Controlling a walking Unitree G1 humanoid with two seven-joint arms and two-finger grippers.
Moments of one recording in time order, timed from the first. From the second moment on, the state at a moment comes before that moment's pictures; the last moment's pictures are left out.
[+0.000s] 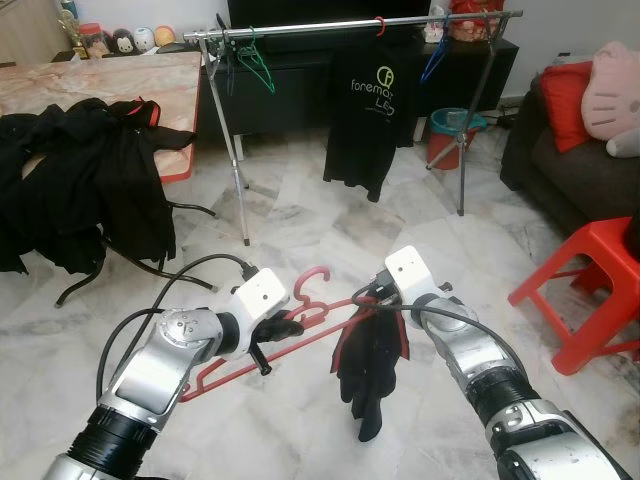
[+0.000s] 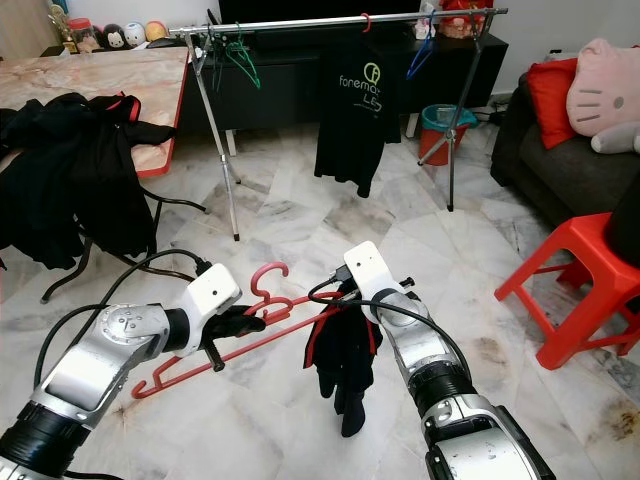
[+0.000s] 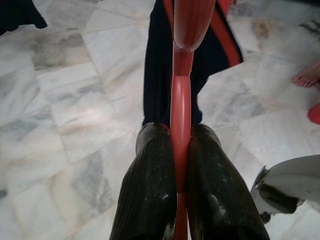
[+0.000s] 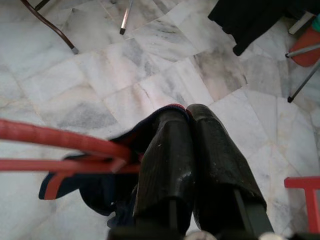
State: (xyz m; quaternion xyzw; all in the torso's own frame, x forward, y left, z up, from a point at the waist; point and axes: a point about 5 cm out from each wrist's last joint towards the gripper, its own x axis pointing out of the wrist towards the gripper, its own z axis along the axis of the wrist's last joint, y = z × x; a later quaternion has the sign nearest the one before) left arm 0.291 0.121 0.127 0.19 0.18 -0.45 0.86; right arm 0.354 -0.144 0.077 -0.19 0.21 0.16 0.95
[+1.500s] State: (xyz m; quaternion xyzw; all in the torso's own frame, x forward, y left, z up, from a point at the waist) left arm 0.296 0.084 0.111 0.21 0.17 -0.43 0.86; right arm 0.361 -0.117 0.116 -0.20 0.16 0.22 0.94
